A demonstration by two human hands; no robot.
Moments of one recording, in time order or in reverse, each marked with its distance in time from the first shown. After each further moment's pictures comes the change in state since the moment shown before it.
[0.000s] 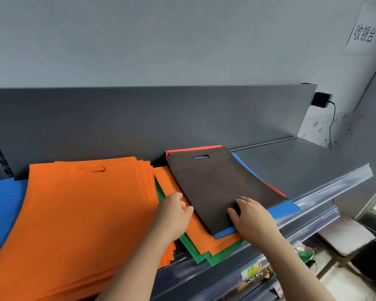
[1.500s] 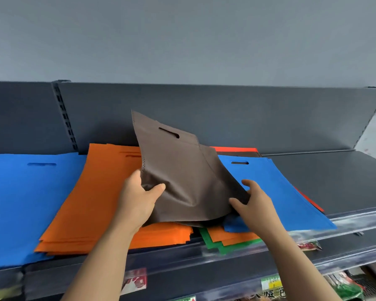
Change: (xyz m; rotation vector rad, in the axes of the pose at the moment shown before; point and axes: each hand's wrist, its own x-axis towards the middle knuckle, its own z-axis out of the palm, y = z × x) left_hand -0.064 -0.025 -0.065 -0.477 0.541 0.016; right_hand 0.002 -0.031 -0.012 0.611 -0.017 -0.075
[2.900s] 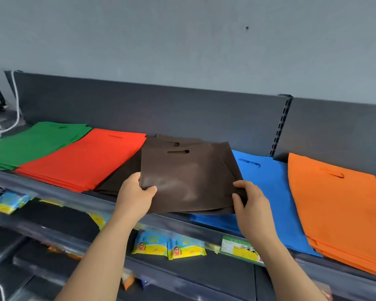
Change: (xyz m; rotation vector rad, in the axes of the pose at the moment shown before) left_hand -0.052 -0.093 -0.496 0.373 0.495 -0.243; right_hand -0.184 -0.355 0.305 0.192 -0.140 -0.494
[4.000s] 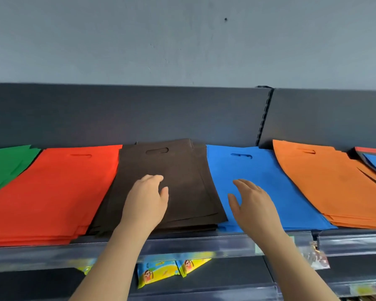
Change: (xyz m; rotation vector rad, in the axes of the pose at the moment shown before) left_hand 0.087 -0.018 -0.010 0.403 -0.228 0.499; right_hand 0.004 -0.063 0.056 -0.540 0.002 0.147
